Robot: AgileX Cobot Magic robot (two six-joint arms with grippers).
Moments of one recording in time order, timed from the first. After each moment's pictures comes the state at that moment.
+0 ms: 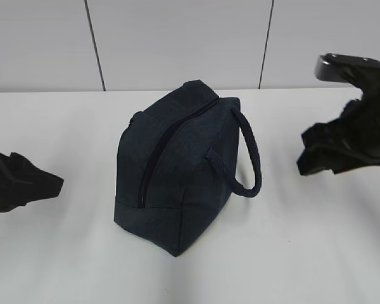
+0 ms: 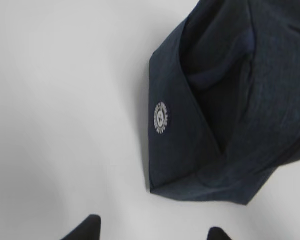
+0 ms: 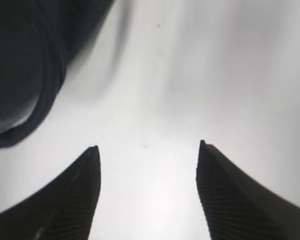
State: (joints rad) left arm -0.25 1.15 -0.63 -0.63 0.53 0.64; right arm 0.16 1.48 -0.97 0.32 0.73 -0.21
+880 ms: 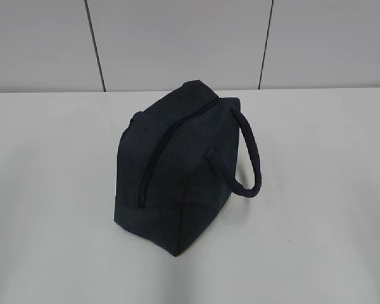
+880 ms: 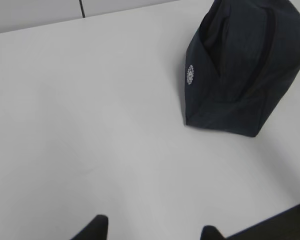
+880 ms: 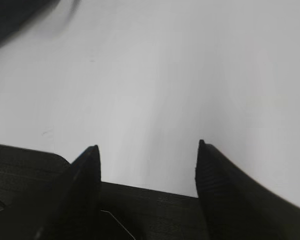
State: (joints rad) left arm -0.25 0.31 -0.60 -0.07 1.09 0.12; right arm 0.16 0.35 -0.55 -0.02 1.10 0.01
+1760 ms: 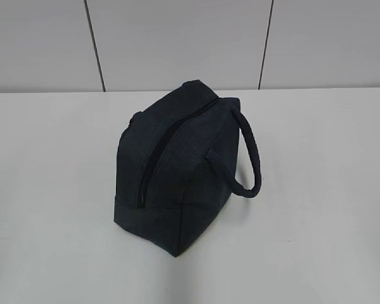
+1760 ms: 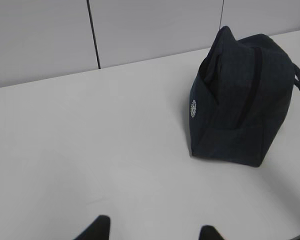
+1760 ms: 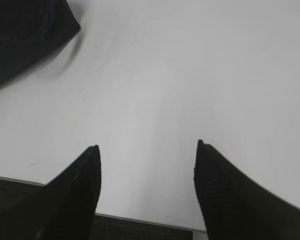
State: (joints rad) left arm -0.25 -0.01 -0.53 -0.05 1.12 0.11; right arm 0.17 -0.02 -0.50 -0.07 1.15 0.00
